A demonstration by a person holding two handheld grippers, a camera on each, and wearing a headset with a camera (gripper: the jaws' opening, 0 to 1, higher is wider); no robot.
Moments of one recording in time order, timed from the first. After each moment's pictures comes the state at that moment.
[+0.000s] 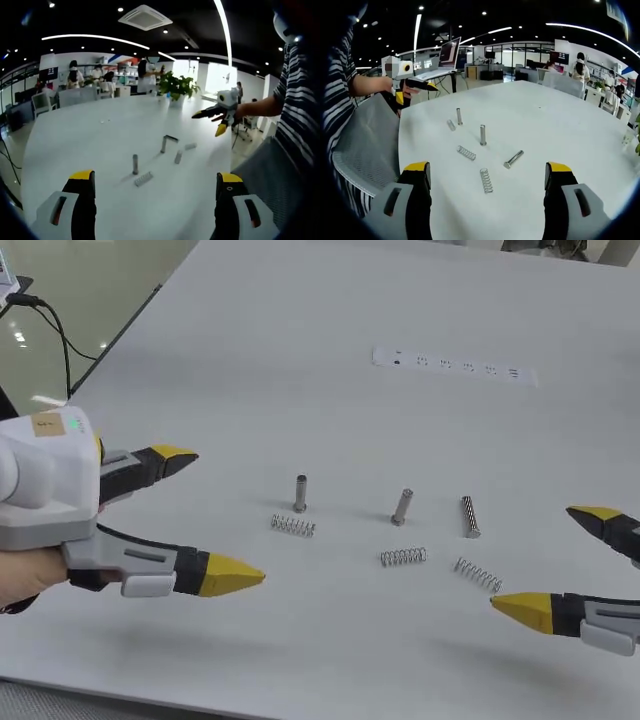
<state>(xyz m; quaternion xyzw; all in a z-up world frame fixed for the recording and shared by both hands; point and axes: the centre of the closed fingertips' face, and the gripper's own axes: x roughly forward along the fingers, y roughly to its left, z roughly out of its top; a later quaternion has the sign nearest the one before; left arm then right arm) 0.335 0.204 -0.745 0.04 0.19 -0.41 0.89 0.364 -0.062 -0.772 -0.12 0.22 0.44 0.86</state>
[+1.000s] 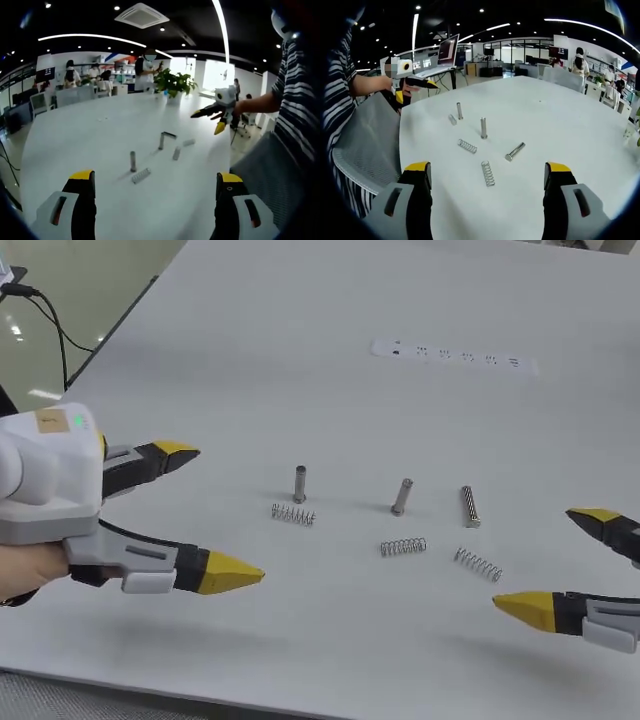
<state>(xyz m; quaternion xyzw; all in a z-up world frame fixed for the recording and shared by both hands) 0.332 0.200 -0.752 0.05 0.20 -0.42 0.88 0.359 -0.066 -0.784 -0.11 0.24 0.44 0.86</state>
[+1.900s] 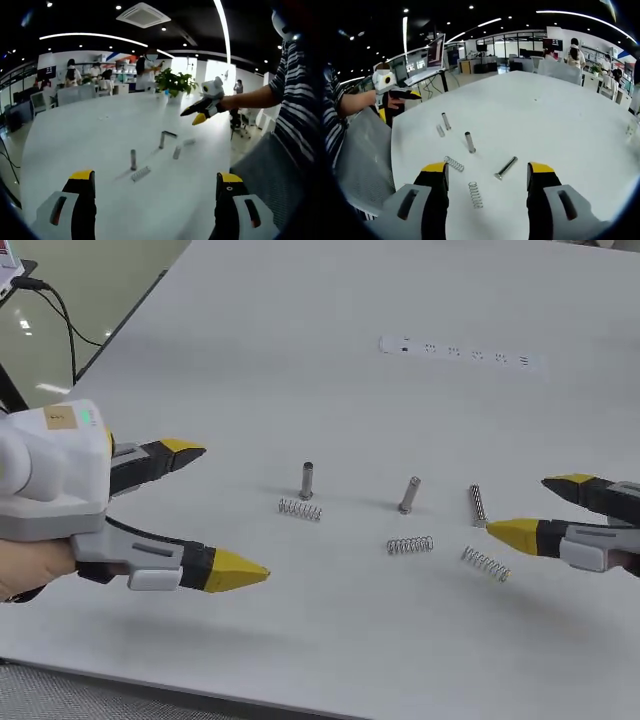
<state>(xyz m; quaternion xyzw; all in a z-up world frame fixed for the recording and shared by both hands) 0.331 0.203 -0.754 0.05 0.20 -0.42 0.89 0.414 -0.046 -0.778 -0.09 0.29 0.42 0.86</state>
